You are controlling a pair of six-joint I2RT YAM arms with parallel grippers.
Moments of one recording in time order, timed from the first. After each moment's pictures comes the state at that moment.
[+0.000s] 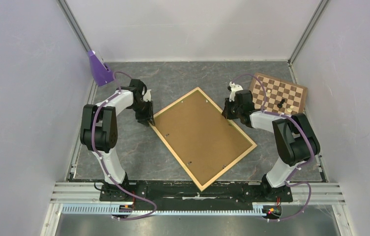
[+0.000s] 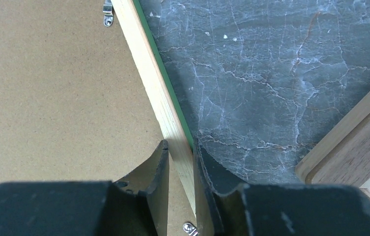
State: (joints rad) left arm -0.14 1.87 1.25 -0.75 0.28 -0.13; right arm 0.29 1.70 0.82 0.17 -0.13 0.16
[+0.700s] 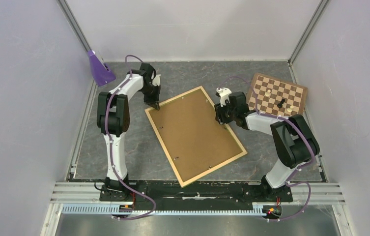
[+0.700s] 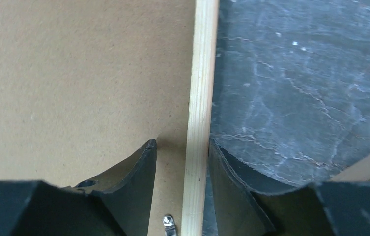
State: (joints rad) left arm -0.18 2.17 1.71 -0.88 0.26 -0.09; right arm 0.36 1.69 0.82 0.13 -0.16 -0.05
